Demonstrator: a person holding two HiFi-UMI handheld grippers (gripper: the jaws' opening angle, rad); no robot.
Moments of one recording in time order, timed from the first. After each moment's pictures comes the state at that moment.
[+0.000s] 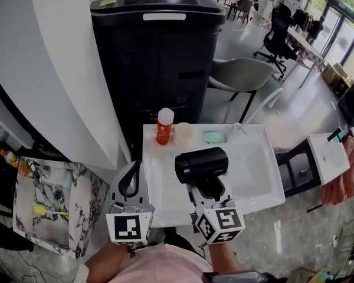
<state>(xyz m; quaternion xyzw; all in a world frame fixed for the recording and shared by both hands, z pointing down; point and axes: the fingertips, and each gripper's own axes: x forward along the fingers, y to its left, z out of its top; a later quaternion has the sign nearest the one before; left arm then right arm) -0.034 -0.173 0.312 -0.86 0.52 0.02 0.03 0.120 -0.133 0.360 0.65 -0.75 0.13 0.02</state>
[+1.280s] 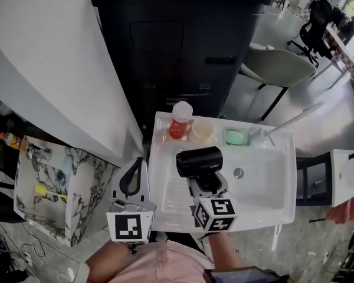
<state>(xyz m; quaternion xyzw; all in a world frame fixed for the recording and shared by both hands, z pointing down) -0.037 -0.228 0.377 -0.82 0.57 -0.05 -0.02 0.121 -0.209 0.494 0.58 -0.77 0.24 0.12</state>
